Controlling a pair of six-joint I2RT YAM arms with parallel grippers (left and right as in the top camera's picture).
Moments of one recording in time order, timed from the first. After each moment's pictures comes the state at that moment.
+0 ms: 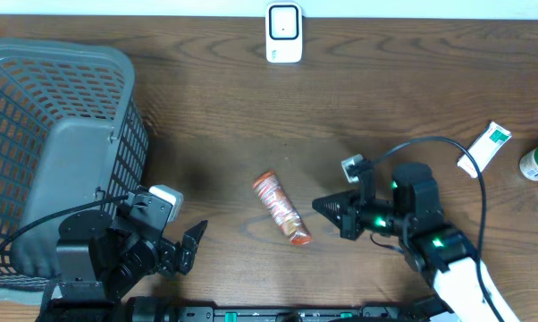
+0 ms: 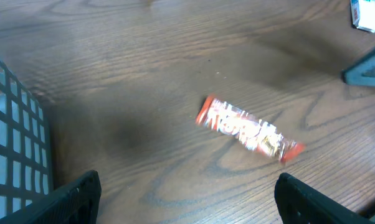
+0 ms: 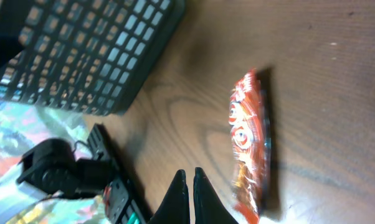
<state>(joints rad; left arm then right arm) -0.02 0.53 0.87 -1.07 0.42 0.23 0.33 0.92 0.50 -0.27 -0.79 0.34</state>
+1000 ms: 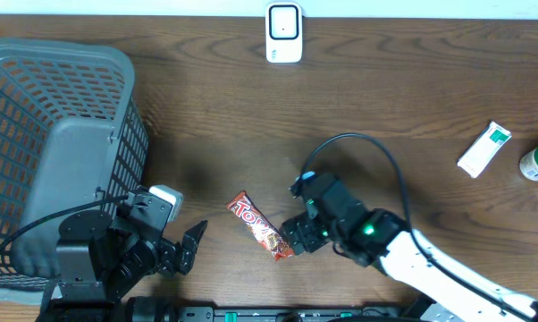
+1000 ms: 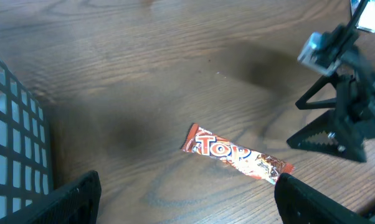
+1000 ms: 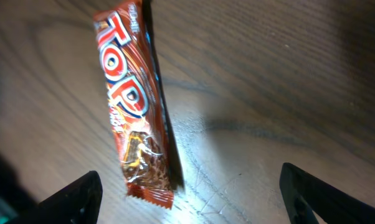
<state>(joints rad) -0.02 0.53 0.87 -1.07 0.42 0.23 0.80 1.28 0.68 -0.46 -0.12 0.34</state>
